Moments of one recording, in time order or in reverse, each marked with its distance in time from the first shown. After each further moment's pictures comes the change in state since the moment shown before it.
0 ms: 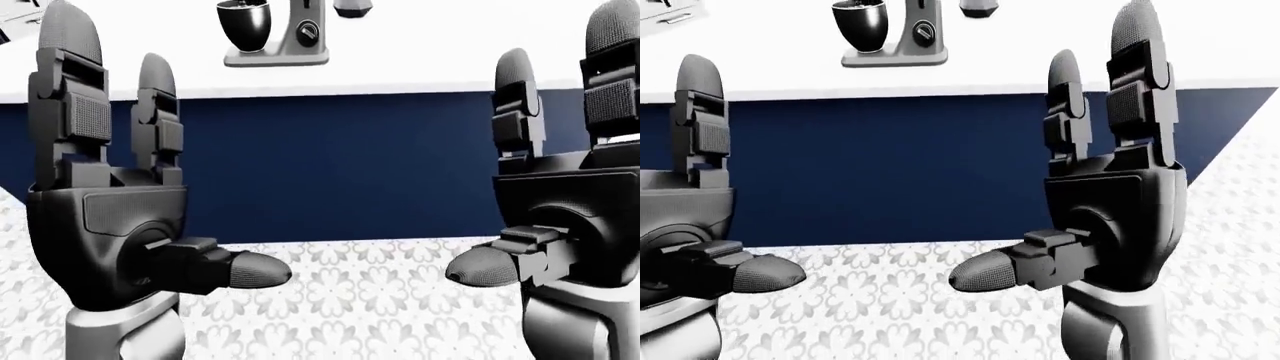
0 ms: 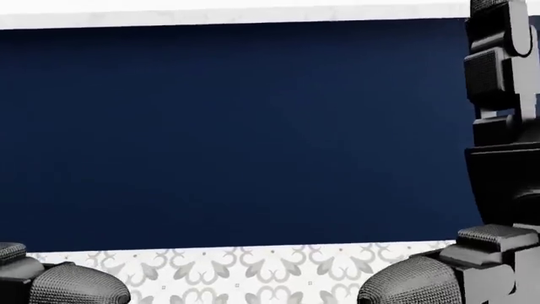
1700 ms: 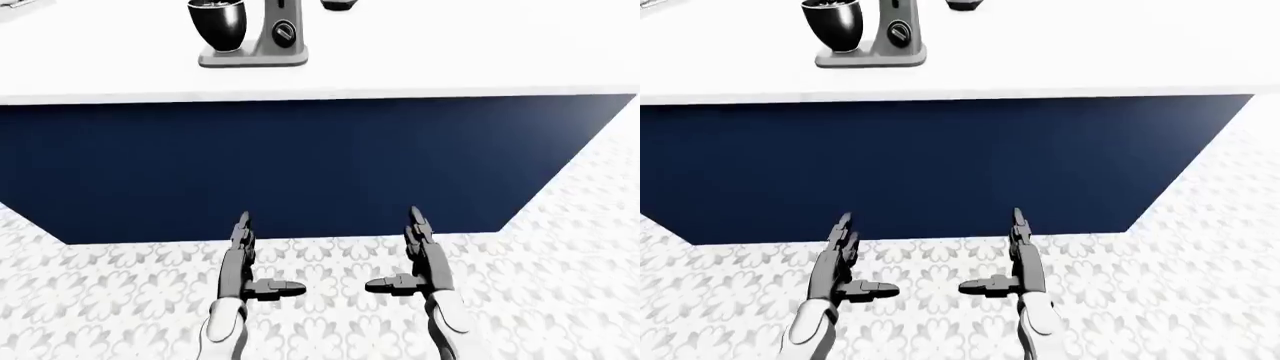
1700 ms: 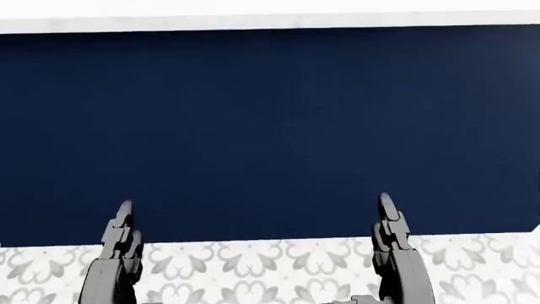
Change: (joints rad) left arm 0.147 -0.218 -0.042 1.107 0.447 -0.250 -0.270; right arm 0.176 0.282 0.003 1.095 -0.626 -0.223 0.379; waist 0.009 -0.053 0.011
